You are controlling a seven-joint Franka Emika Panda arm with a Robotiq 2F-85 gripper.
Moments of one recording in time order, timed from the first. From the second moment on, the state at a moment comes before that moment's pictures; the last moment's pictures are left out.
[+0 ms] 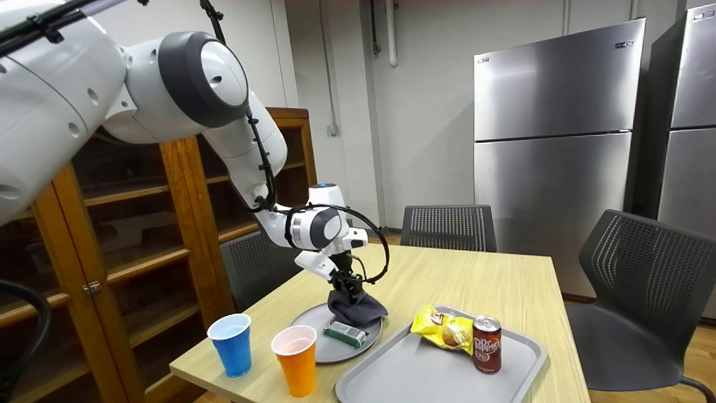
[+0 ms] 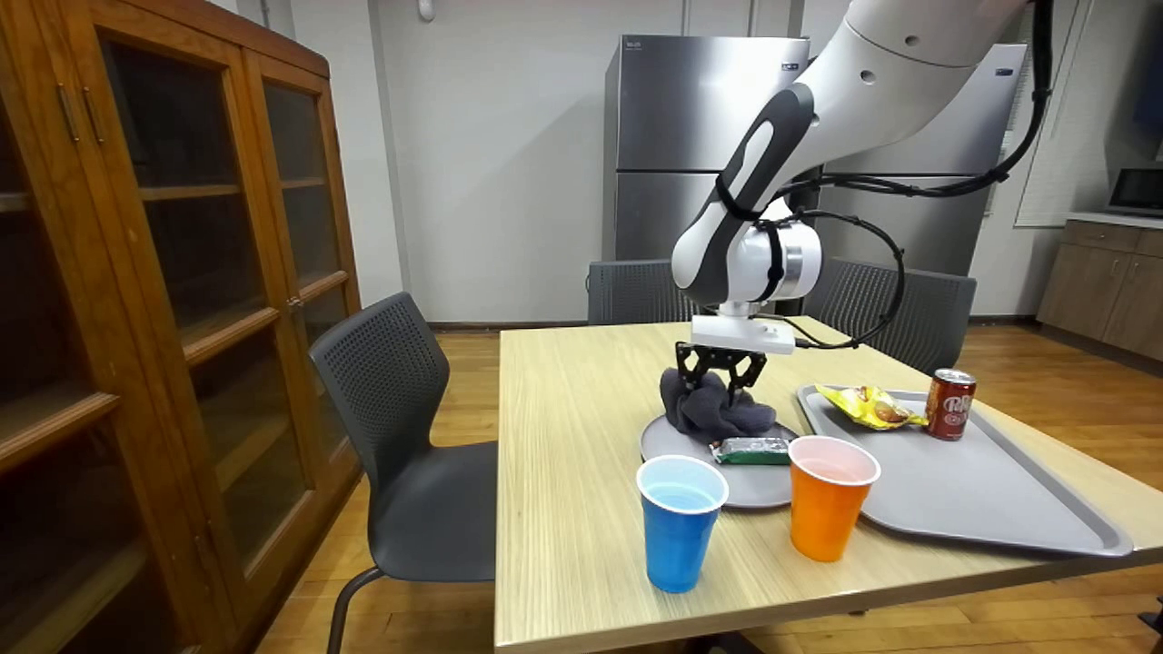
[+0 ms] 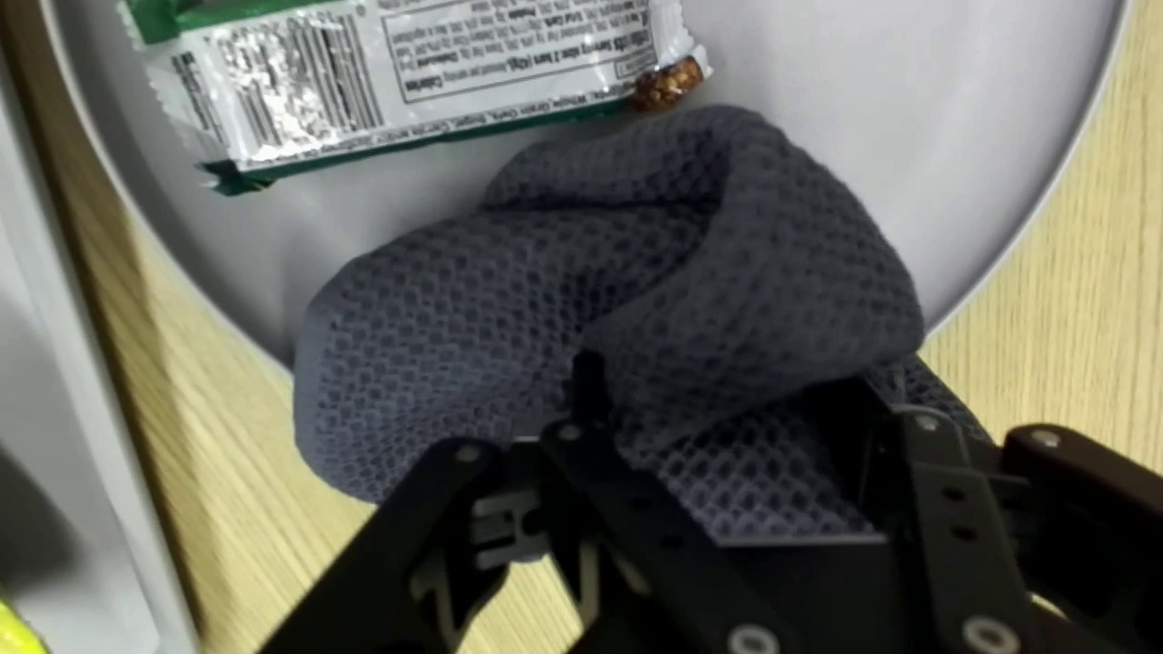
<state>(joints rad) 0.08 0.86 -0.13 -1.69 0.15 2.70 0.28</state>
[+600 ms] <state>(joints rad) 0.08 0.86 -0.13 -1.69 0.15 2.70 0.28</state>
